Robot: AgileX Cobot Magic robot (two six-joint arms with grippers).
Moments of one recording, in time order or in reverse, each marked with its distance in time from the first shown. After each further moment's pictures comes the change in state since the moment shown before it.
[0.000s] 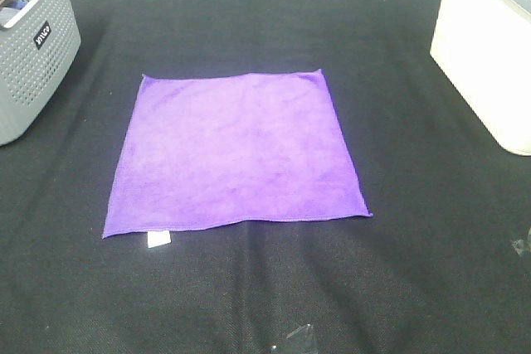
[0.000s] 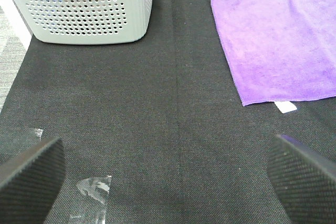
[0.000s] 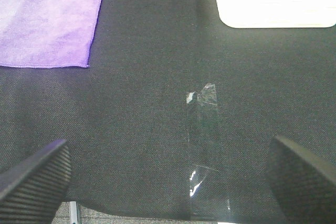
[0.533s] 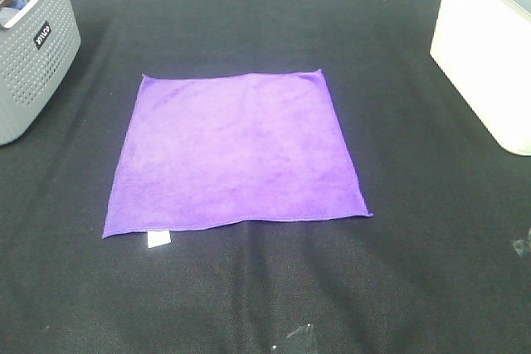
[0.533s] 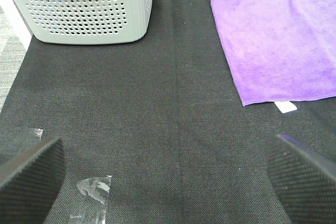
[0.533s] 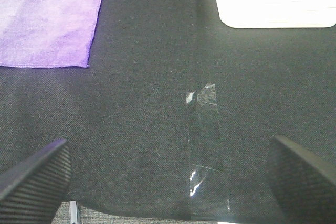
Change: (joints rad) left arm 0.000 0.000 0.000 0.000 0.000 0.000; right arm 0.000 0.000 0.000 0.000 0.000 0.000
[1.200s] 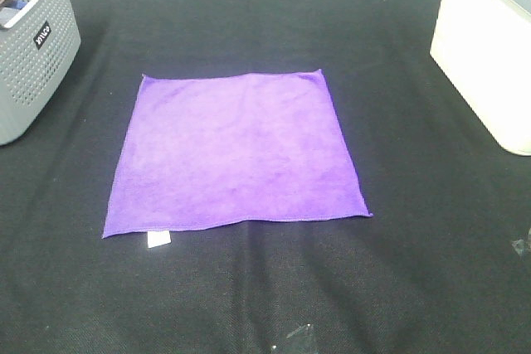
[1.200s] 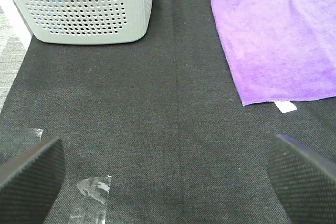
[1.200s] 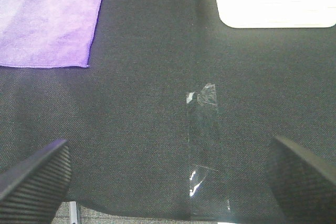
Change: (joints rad) left arm 0.000 0.000 0.000 0.000 0.000 0.000; right arm 0.000 0.000 0.000 0.000 0.000 0.000
